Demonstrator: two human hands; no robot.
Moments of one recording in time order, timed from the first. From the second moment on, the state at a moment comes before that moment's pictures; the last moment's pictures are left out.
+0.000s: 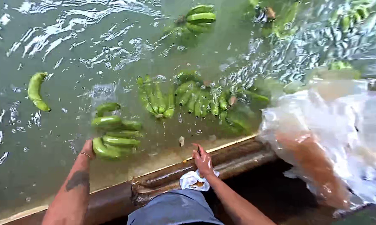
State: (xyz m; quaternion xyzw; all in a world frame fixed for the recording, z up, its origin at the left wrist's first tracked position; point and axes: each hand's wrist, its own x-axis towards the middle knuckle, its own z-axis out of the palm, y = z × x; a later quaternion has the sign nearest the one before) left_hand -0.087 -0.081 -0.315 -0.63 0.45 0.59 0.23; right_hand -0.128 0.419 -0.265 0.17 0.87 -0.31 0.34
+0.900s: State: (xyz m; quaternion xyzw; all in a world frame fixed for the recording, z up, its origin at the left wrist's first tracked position) left_hand -0.124 0.048 -0.287 -0.47 0.71 0.53 0.06; right_hand -0.208 0.209 -0.262 -0.03 0.70 -0.33 0.63
